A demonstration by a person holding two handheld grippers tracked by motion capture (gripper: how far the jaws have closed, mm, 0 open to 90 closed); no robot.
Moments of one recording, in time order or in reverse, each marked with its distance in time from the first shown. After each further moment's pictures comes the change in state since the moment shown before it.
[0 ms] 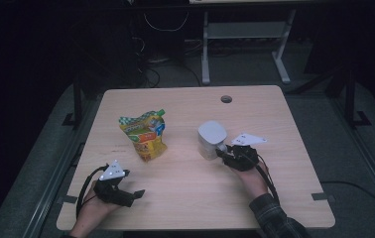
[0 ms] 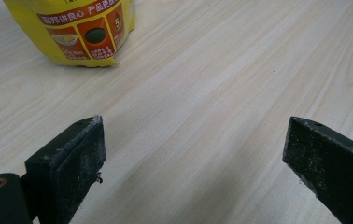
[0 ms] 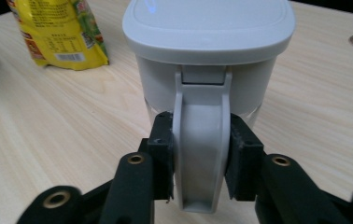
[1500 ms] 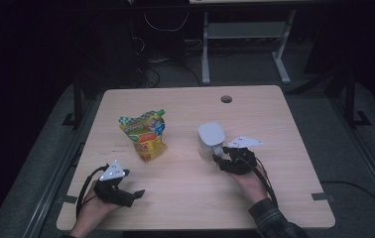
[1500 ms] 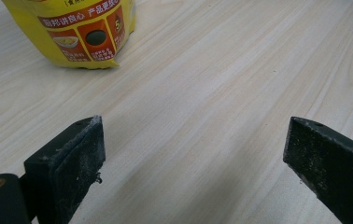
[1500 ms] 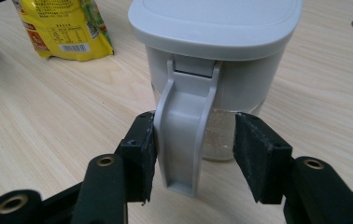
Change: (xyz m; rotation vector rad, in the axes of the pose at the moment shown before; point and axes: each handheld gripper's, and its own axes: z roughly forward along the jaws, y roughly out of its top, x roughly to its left) left arm -0.001 0.000 0.000 -0.005 0.002 0.007; right arm 0.016 0.003 -0.007 0.053 -0.029 0.030
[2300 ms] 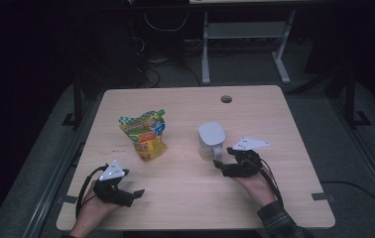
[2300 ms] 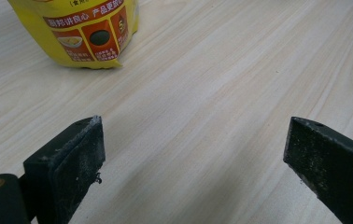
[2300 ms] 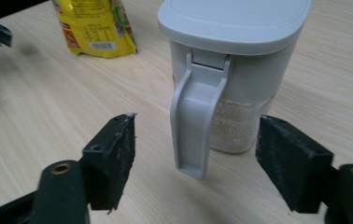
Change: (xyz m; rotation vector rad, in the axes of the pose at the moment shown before) left arm 0.001 0.000 -0.001 0.002 0.008 0.005; right arm -0.004 -0.003 -0.013 -0.007 0.086 -0.022
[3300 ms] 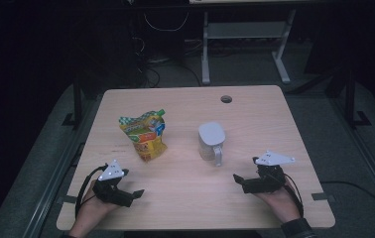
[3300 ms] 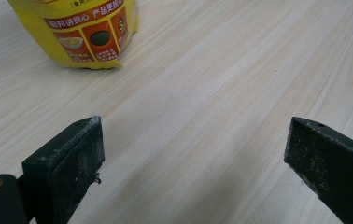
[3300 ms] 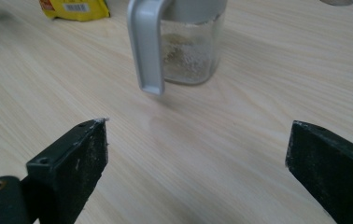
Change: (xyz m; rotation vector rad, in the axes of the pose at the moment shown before) left arm 0.000 0.000 -0.001 -0.007 -0.001 -0.005; right arm -0.016 -0.045 -0.046 0.009 -0.070 0.004
